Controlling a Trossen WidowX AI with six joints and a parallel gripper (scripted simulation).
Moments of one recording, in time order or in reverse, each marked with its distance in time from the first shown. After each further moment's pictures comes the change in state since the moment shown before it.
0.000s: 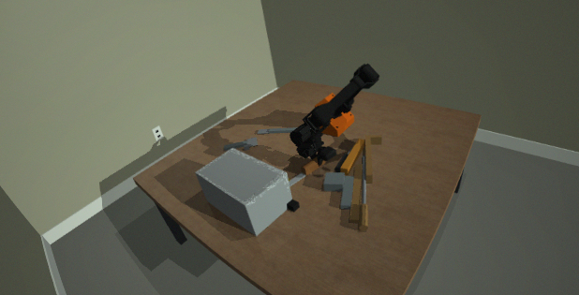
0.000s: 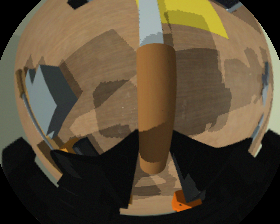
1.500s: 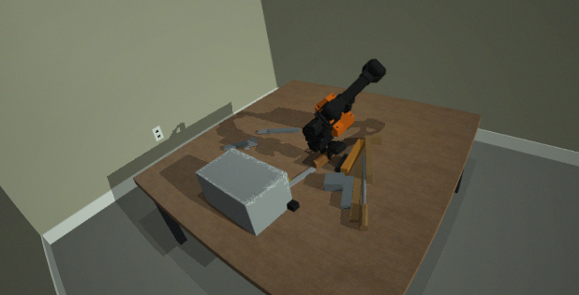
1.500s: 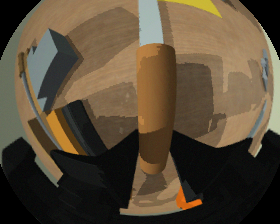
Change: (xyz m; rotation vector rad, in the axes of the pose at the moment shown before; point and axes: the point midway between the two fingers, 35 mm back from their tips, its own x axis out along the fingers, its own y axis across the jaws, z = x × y) arm 0.000 0.004 -0.054 0.001 0.002 0.000
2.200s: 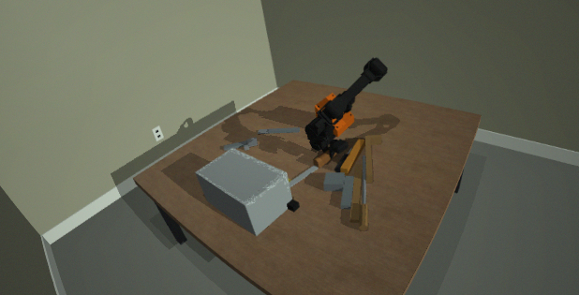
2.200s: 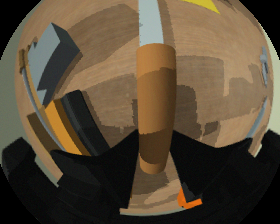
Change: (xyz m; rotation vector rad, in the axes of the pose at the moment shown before) arm -0.001 0.002 -0.011 0.002 0.002 -0.001
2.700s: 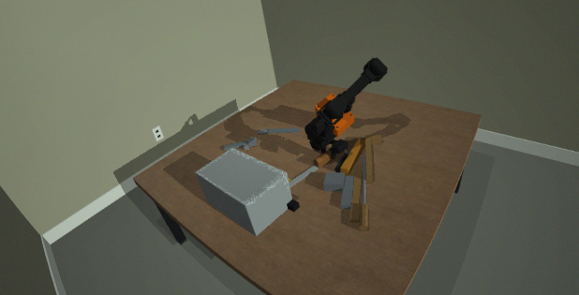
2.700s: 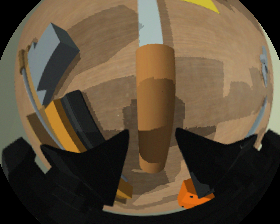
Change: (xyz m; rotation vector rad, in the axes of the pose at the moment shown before) arm 0.000 0.000 0.000 0.003 0.002 -0.001
